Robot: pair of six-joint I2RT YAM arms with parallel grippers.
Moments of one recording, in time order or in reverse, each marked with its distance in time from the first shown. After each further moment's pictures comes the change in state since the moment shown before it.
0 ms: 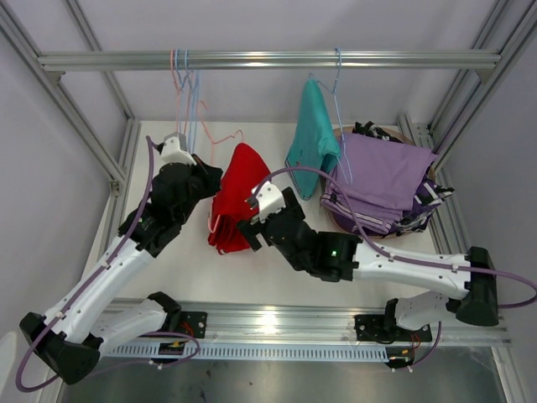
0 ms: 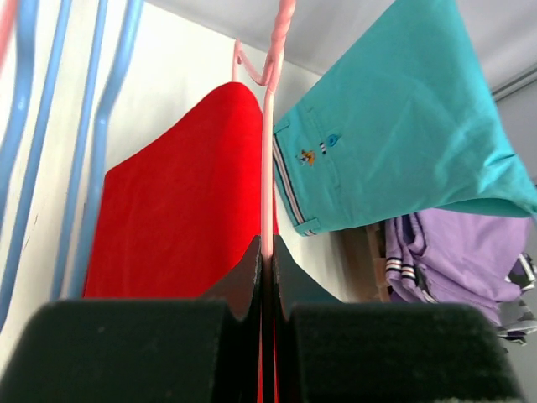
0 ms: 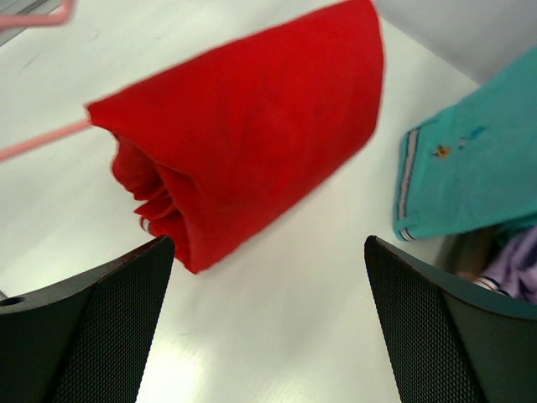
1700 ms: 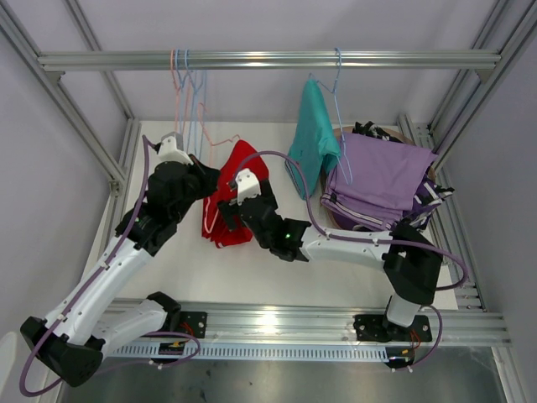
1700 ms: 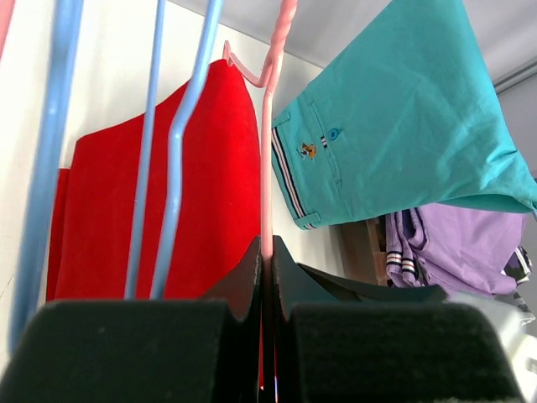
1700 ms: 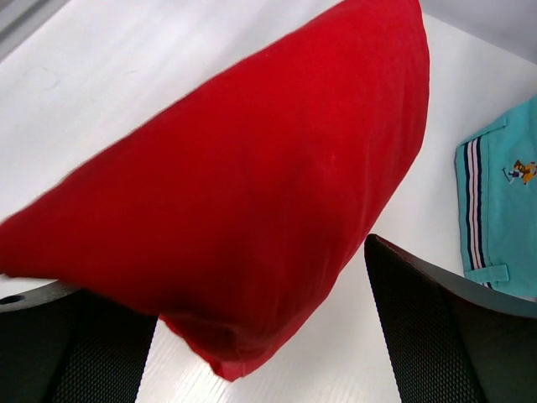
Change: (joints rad) left arm 0.051 -0.003 0.000 -0.029 0.069 -0.004; right arm -0.154 0.375 0.047 0.382 -0.094 0.050
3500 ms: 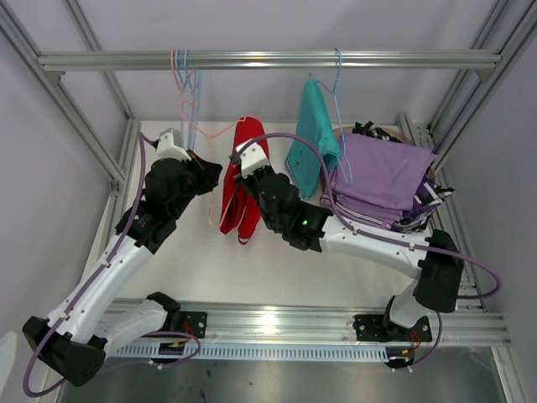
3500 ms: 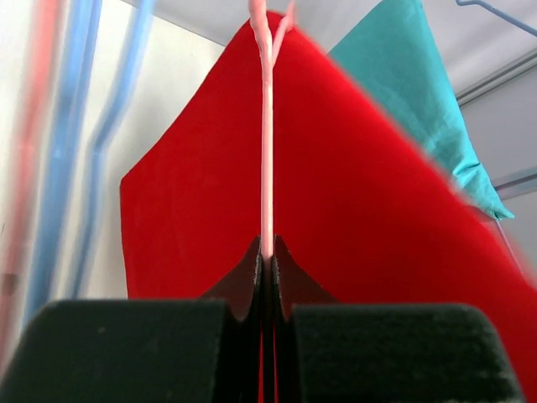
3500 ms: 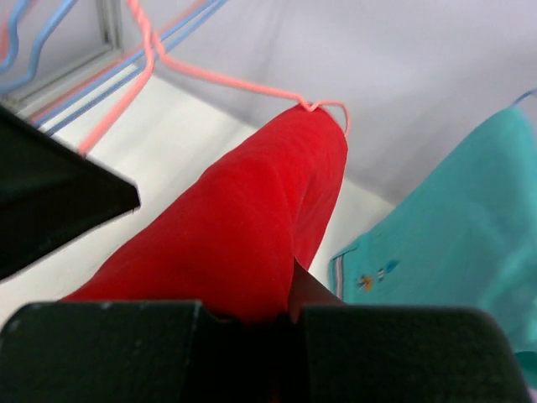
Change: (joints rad) left arm 0.035 0.010 0.000 0.057 0.071 -0.026; right arm -0.022 -0.100 0.126 0.093 0.091 -0.377
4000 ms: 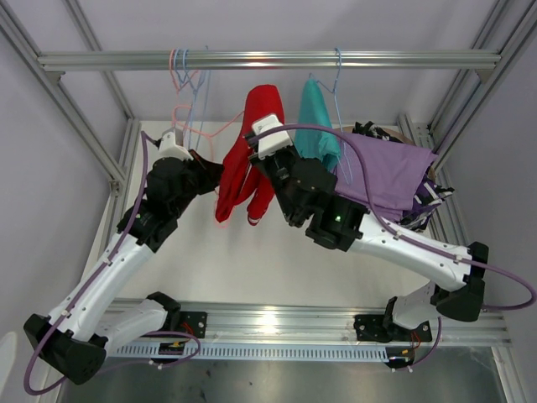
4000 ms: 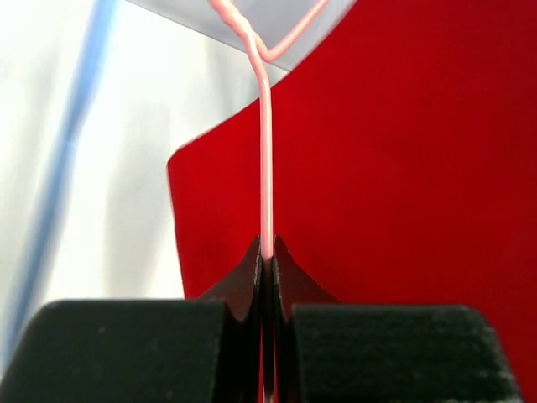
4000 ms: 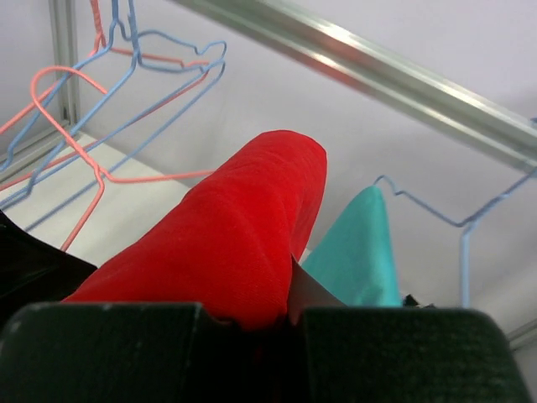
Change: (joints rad) left arm 0.000 0.014 0.000 0.011 0.020 0.000; right arm 0.045 -0.131 0.216 -0.135 0.098 -0.225
